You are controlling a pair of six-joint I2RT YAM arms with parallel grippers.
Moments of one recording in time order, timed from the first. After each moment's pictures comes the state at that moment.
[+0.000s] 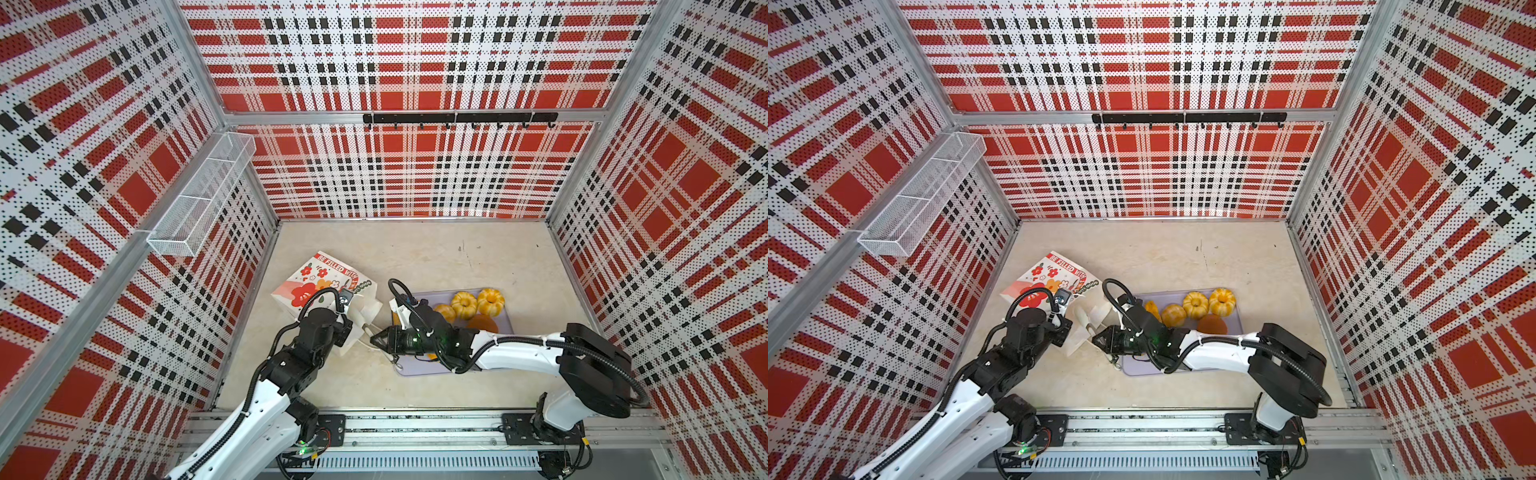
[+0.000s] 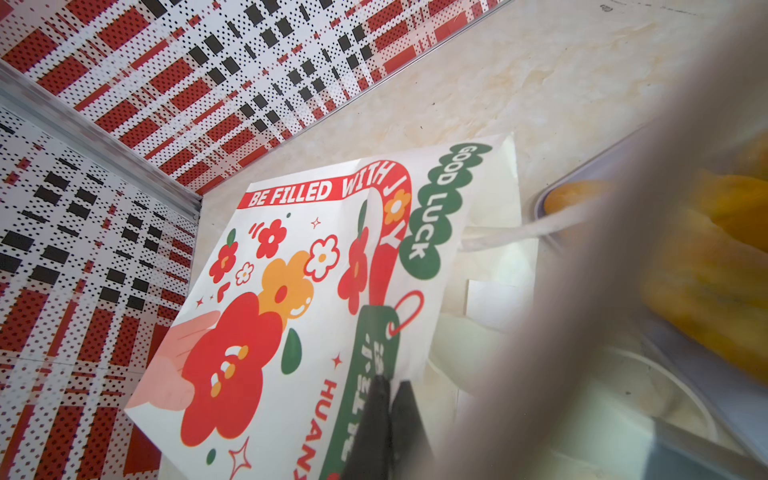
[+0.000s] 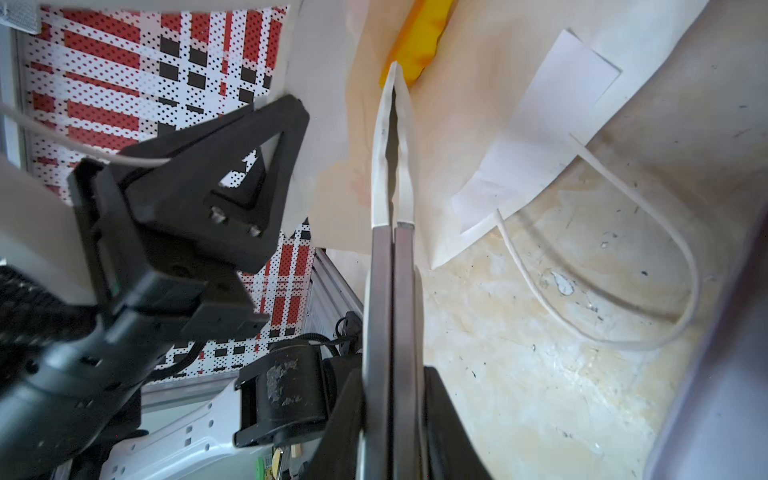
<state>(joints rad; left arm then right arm) -0.51 0.66 0.48 -0.34 -0.34 0.23 1.09 1.64 0.88 0.31 -0.22 1.09</state>
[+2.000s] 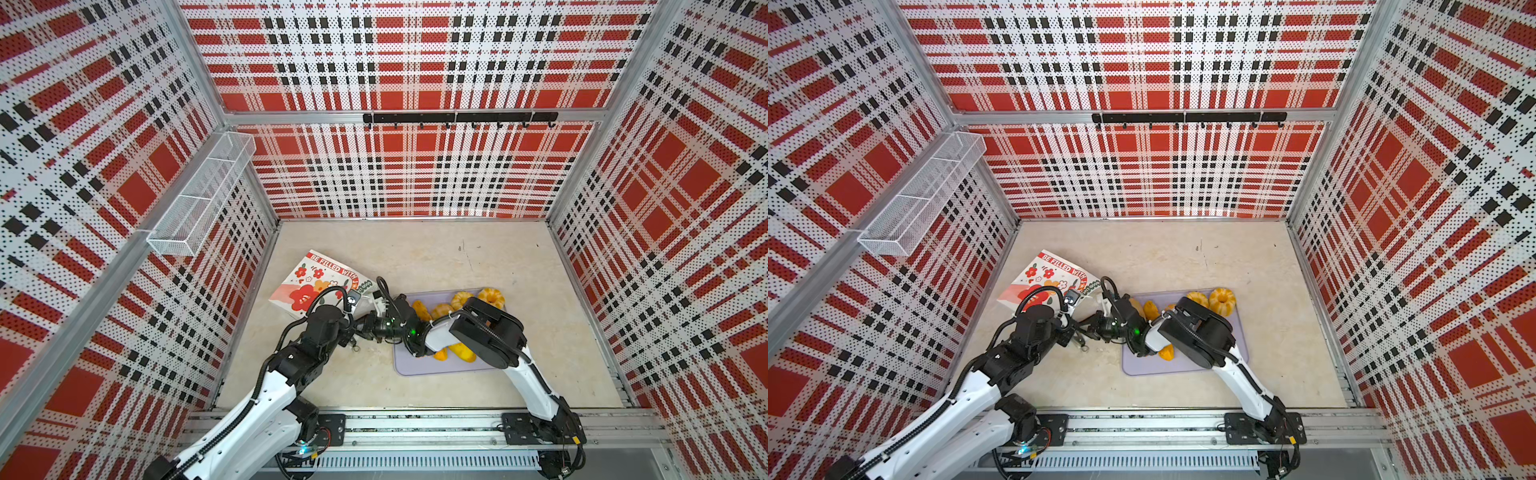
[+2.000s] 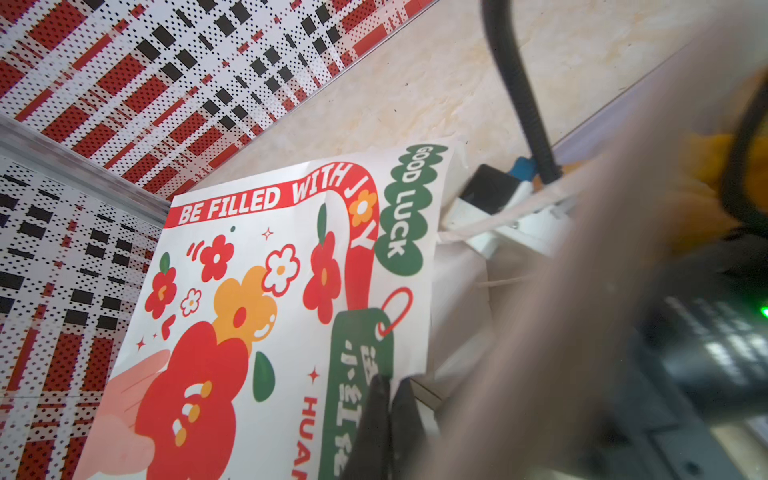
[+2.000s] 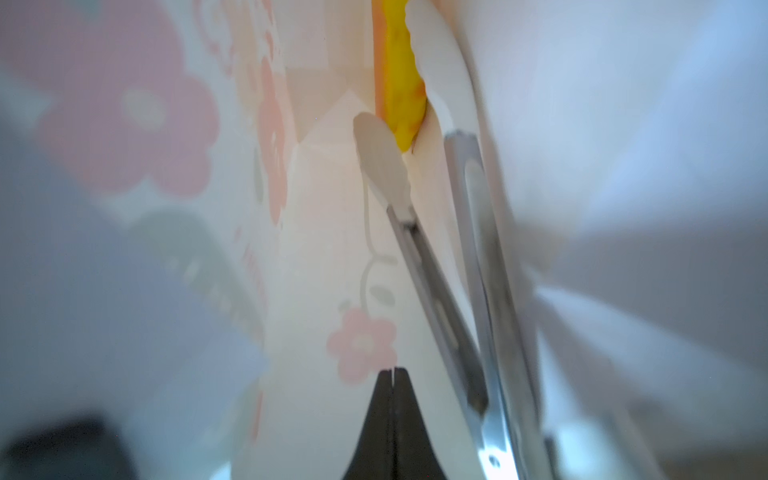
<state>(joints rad) -0.51 0.74 0.47 -0.30 -0.30 0.27 0.99 2.25 1.11 0.95 -0.45 1.39</state>
